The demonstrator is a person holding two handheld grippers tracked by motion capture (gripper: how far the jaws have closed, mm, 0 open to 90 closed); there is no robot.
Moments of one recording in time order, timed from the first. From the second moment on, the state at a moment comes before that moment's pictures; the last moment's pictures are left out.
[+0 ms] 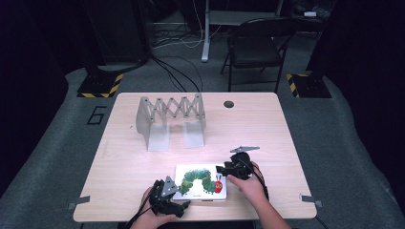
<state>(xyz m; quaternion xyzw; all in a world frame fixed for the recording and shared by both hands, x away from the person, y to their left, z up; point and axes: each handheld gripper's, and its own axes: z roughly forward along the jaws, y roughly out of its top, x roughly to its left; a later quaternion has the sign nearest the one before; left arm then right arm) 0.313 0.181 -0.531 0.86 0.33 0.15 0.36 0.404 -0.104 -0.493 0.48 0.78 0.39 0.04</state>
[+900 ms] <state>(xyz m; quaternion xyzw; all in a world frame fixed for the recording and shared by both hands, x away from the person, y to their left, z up) 0.313 0.171 -0.531 0.84 0.38 0.17 0.35 0.402 -0.094 -0.449 0.46 0.79 0.39 0.05</state>
